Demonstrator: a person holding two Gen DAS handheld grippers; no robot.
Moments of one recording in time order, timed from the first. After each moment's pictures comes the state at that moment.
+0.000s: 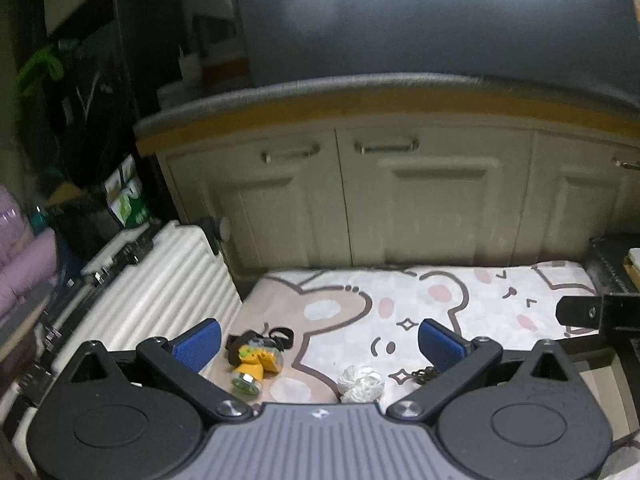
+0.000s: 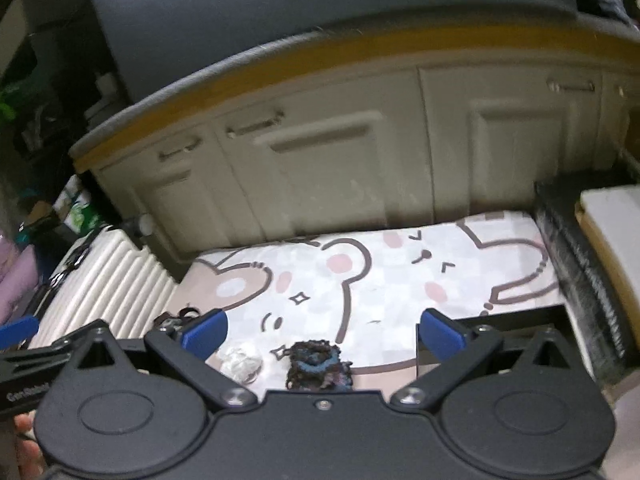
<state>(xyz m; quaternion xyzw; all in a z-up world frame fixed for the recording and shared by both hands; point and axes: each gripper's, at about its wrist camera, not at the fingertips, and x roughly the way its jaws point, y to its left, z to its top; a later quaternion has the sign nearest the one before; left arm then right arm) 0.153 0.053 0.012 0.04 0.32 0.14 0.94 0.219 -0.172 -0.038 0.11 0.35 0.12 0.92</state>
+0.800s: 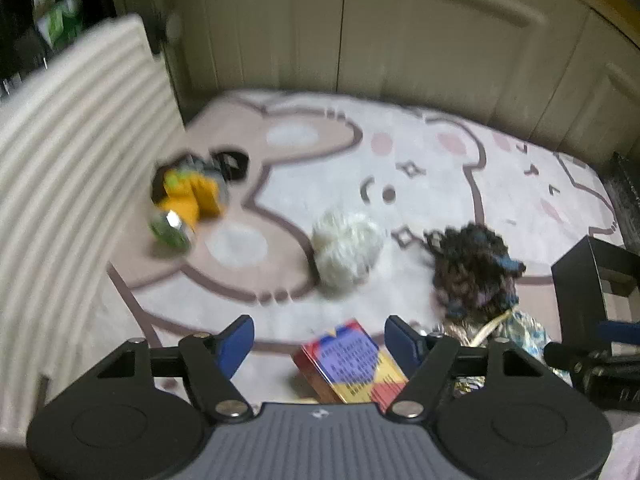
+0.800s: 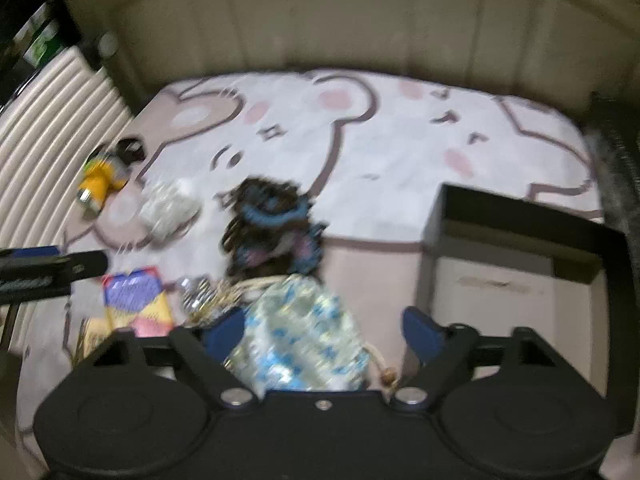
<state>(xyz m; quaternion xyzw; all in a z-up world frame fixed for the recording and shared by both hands) 0.198 0.105 -0.140 -0.08 0.51 0.09 0.85 0.246 -0.134 -0.159 -0.04 0.52 0.17 0.83</state>
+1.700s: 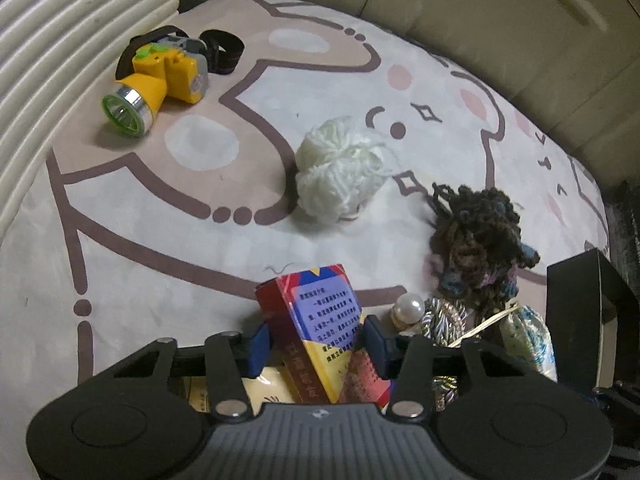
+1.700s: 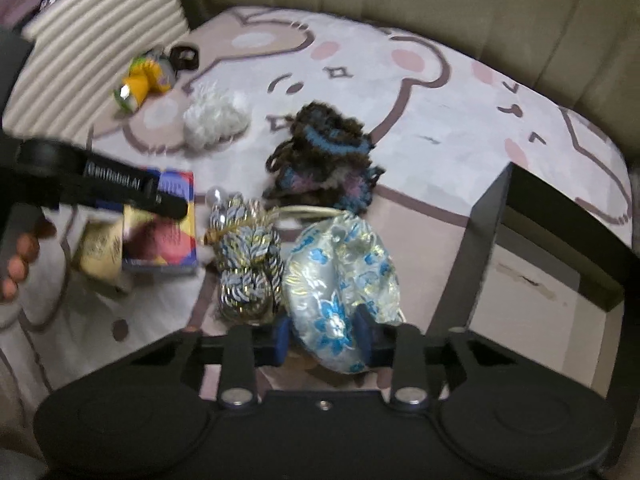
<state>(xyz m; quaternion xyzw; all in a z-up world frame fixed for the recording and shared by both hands) 0.211 0.114 -0.195 -0.21 0.55 0.09 0.80 0.232 -0.122 -0.168 -0.11 0.53 0.22 0.81</state>
